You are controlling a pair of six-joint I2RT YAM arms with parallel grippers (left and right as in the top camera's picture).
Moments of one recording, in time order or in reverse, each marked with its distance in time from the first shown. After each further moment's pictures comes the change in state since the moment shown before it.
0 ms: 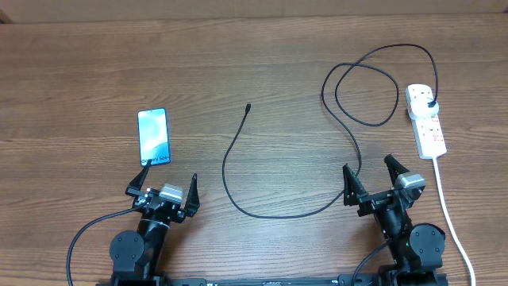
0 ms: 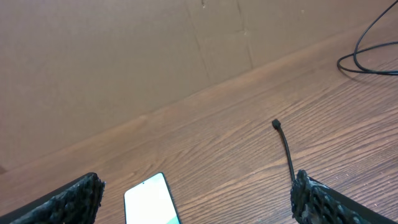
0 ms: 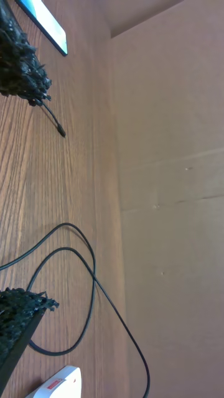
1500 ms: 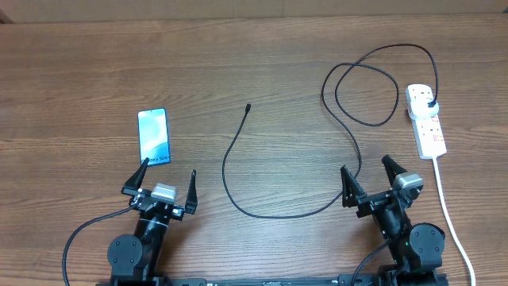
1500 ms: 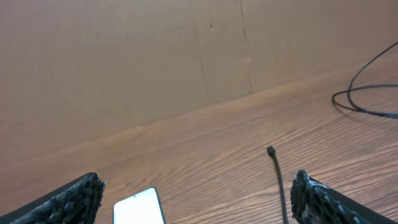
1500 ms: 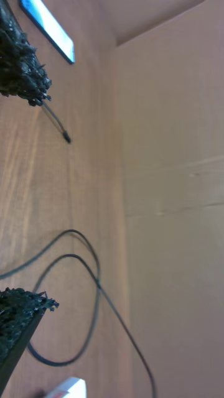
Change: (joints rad) left arm 0.000 0.000 0.000 0.075 0.001 -0.132; right arm 0.000 0.000 0.000 -0.024 -0.033 0.002
